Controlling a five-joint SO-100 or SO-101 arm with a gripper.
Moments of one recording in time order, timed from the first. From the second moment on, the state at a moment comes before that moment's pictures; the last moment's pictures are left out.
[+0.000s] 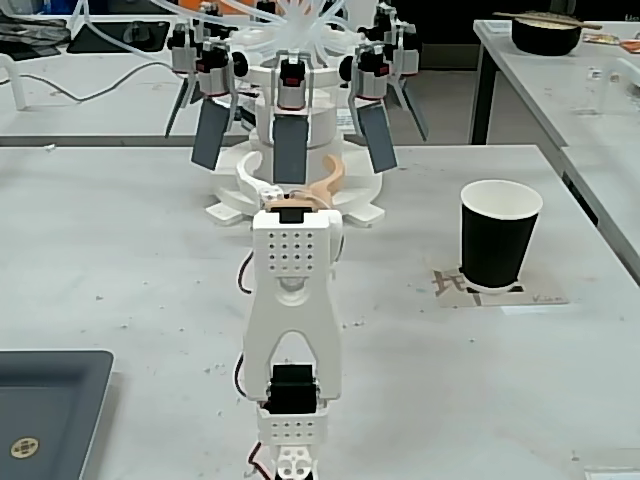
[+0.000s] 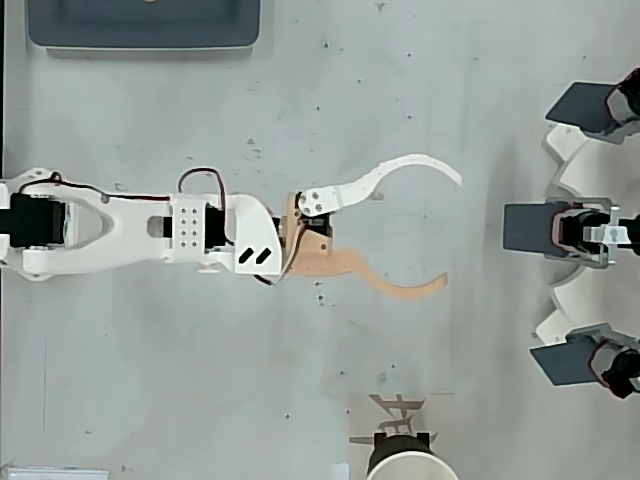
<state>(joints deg) -3.3 83.7 125.9 -54.8 -87.8</state>
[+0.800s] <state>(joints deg) -4.7 75.2 118.7 -54.8 -88.3</state>
